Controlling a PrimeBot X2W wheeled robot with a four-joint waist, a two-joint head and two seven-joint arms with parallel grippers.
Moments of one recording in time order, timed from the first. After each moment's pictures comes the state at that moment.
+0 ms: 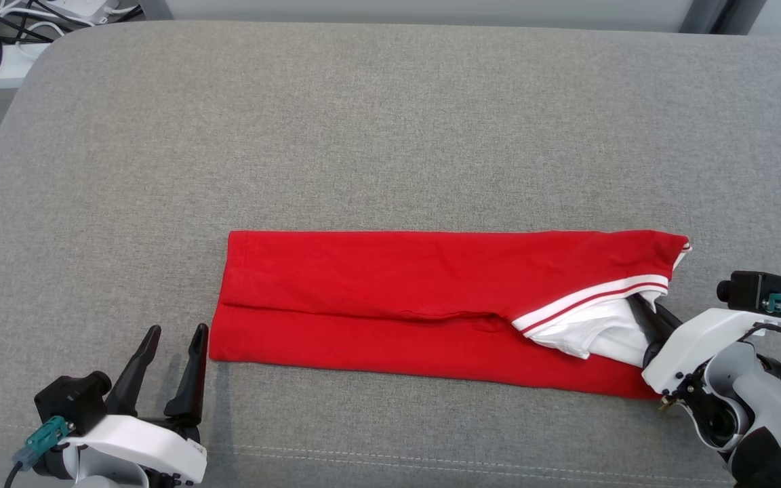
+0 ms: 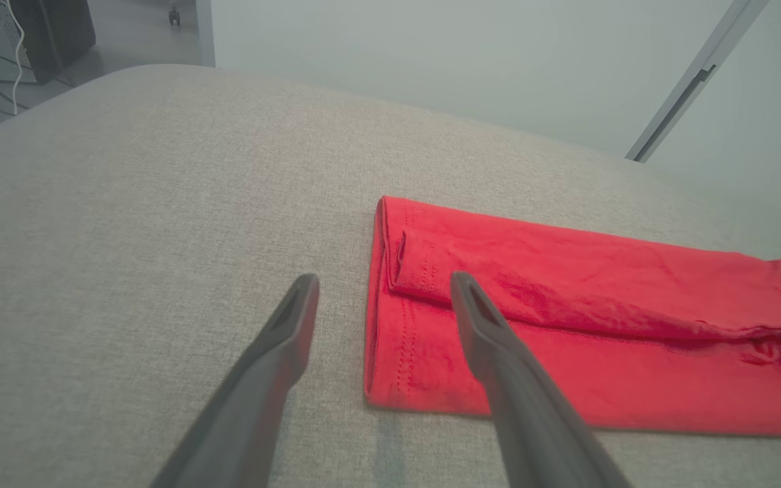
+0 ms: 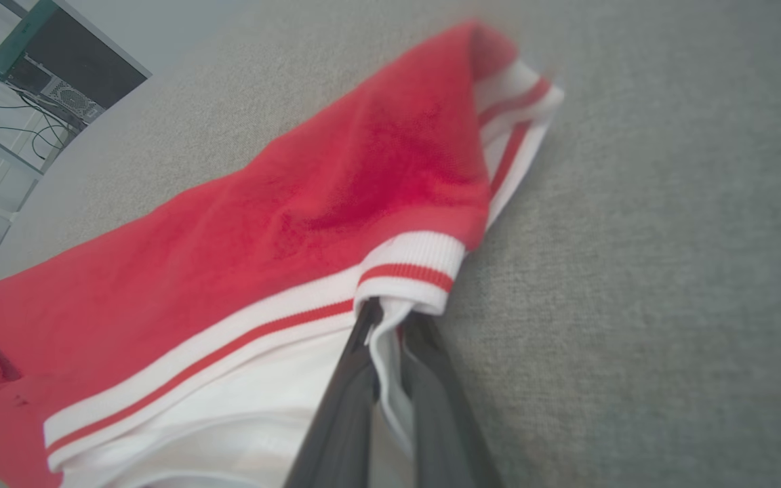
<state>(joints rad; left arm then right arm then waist) -0.13 0.23 -0.17 0.39 -0.54 -0.12 -0.26 -0.61 -0.37 0.82 0.85 1.24 0.13 -0.14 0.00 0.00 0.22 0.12</state>
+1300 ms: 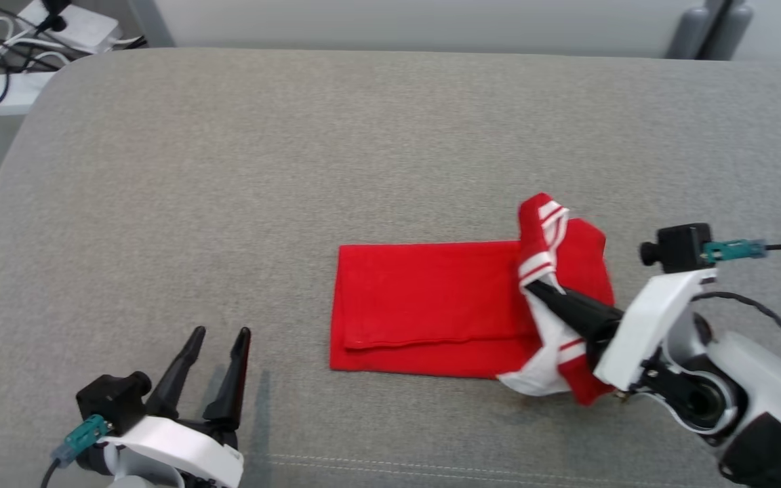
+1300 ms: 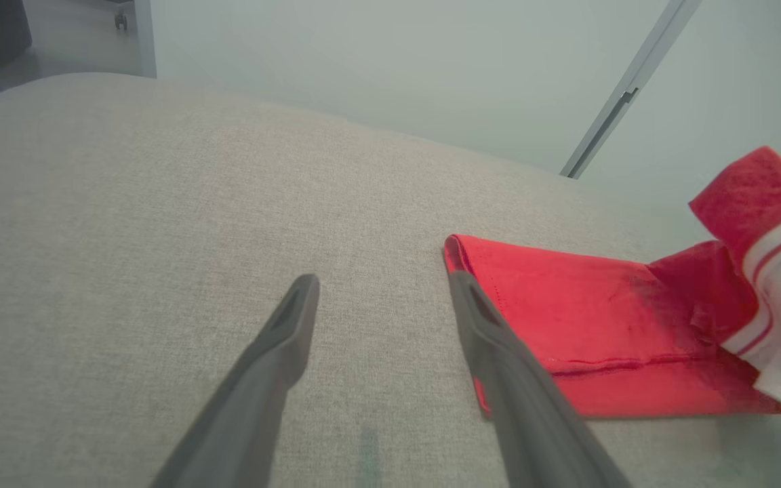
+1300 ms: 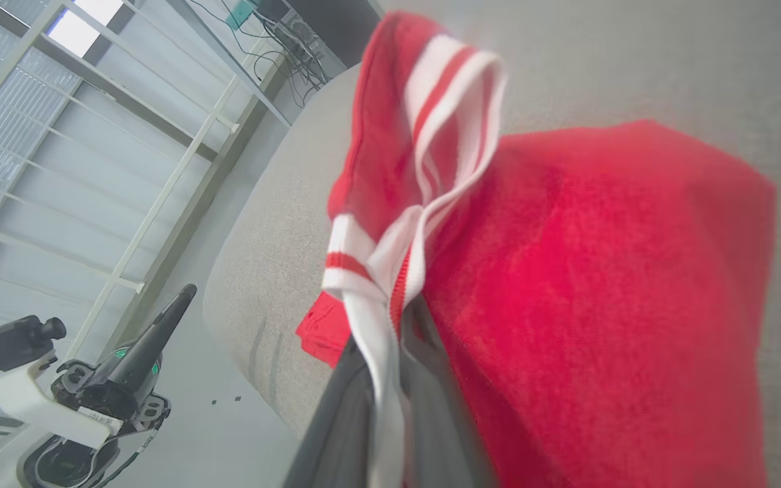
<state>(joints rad) -0.13 0.22 -0.26 0.37 -0.58 -0.13 -0.26 -0.61 -0.52 0.89 0.28 1.38 0.13 0.13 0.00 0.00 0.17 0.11</state>
